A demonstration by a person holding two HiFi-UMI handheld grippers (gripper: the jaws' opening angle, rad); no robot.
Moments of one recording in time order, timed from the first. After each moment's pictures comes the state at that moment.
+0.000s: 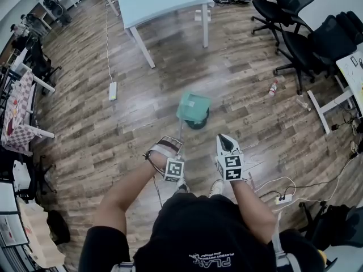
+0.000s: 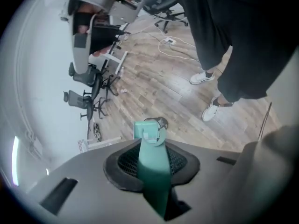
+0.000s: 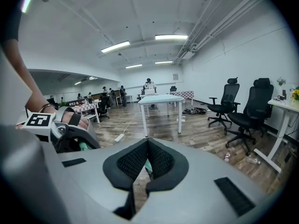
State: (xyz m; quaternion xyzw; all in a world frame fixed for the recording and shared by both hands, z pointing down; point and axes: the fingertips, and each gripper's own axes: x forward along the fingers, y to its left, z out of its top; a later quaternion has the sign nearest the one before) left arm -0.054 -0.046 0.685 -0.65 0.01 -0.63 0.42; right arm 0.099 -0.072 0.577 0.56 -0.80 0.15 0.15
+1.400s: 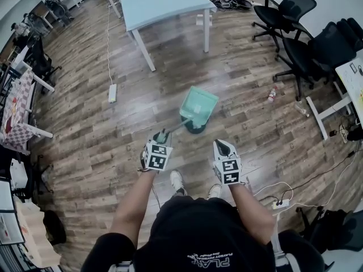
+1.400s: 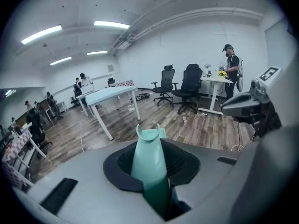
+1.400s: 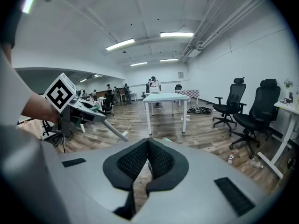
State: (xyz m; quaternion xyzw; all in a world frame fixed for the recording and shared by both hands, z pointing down) left arm -0.113 -0.129 0.589 -0.81 0.47 -0.33 -0.11; right arm 0.082 -0.071 0.582 0.53 -0.82 0.15 0.16
